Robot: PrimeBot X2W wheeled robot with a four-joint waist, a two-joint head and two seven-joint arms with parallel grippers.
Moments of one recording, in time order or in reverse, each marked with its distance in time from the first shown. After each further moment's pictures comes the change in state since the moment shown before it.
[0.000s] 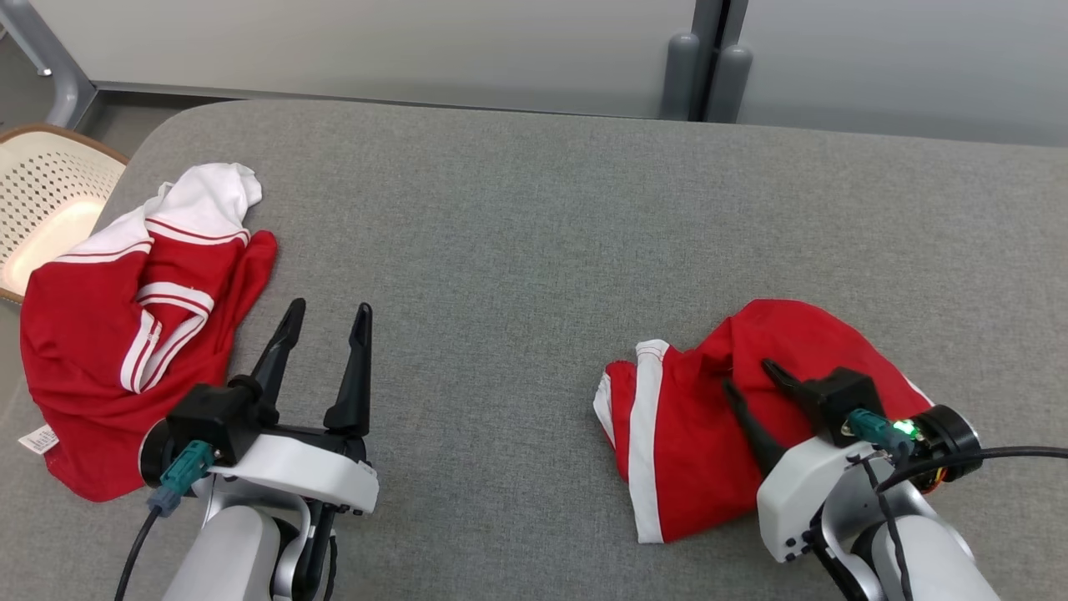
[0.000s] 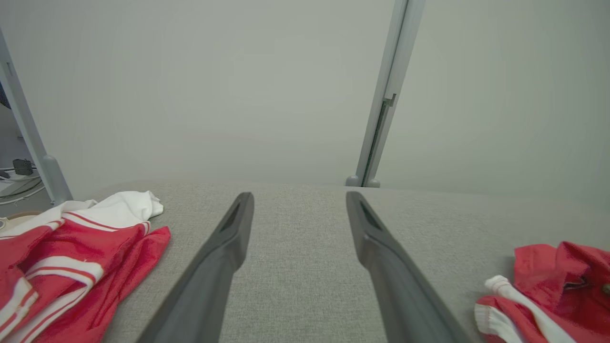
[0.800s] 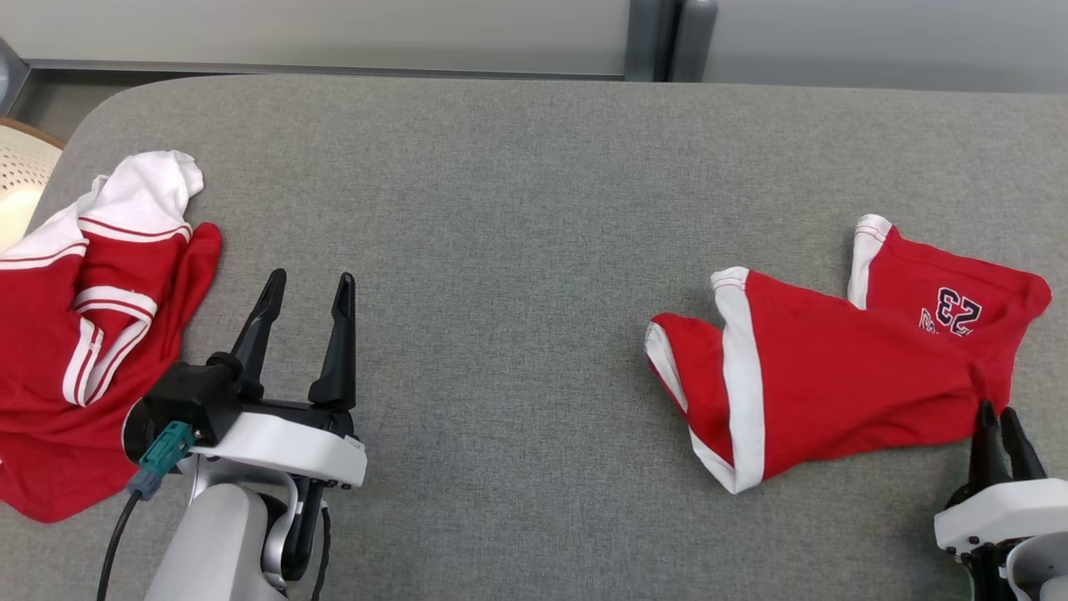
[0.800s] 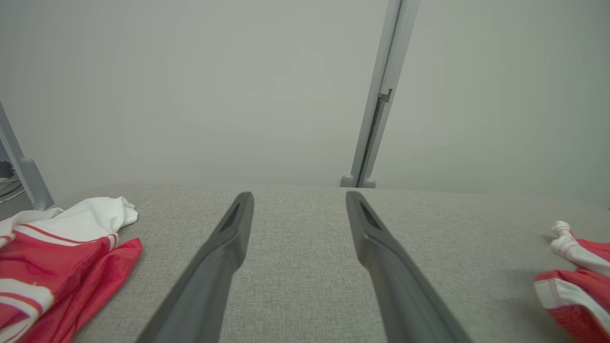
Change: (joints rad) left arm -0.035 -0.044 0.097 0.004 0.070 -0.042 -0.001; right arm 0.039 0.101 -0.589 0.246 0.278 0.000 -0.235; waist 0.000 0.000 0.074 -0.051
